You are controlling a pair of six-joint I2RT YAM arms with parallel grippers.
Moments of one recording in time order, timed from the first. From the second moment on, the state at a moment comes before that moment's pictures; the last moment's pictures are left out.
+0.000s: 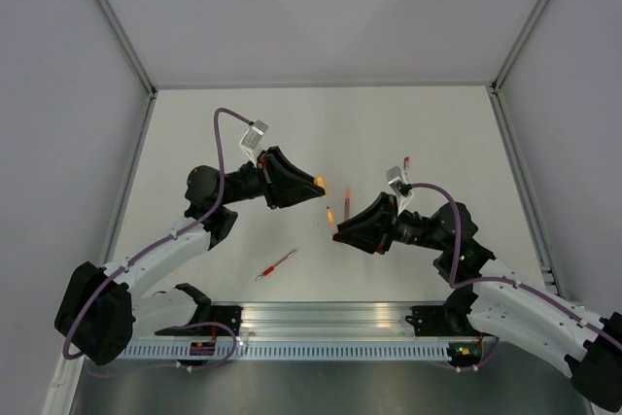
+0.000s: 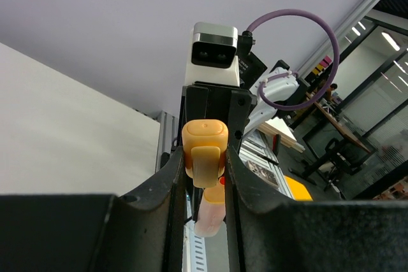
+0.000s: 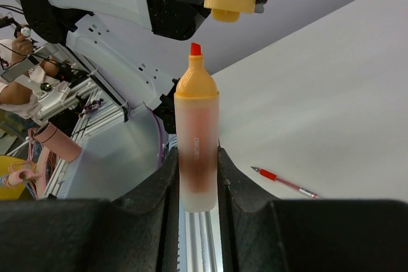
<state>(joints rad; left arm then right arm) -0.55 1.13 0.64 0.97 0.87 -0.99 0.76 0.75 0.41 0.52 -0.63 0.59</state>
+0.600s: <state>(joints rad) -0.62 1.15 0.63 1.03 0.88 -0.99 0.76 0.72 0.41 0.52 -0.62 0.59</state>
